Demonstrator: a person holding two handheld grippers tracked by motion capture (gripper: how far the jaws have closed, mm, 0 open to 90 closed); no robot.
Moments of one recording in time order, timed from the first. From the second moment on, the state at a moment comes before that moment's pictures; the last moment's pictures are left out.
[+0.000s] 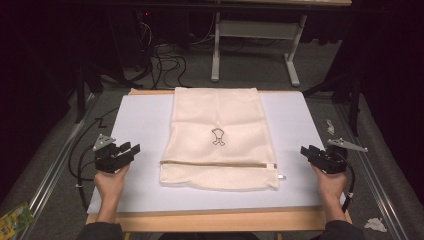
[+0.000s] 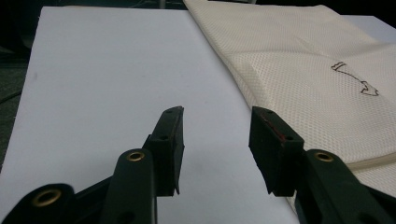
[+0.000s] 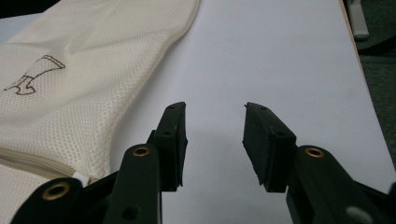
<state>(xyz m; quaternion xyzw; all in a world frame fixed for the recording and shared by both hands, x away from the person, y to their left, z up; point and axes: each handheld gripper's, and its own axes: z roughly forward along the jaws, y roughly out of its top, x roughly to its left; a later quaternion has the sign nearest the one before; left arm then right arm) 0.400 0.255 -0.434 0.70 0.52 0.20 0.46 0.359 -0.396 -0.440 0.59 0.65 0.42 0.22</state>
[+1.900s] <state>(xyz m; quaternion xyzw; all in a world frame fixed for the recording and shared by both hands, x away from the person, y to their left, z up) 0.422 0.236 -0.484 0.71 0.52 0.25 0.40 0.373 -0.380 -0.476 0.59 0.67 0.35 0.29</state>
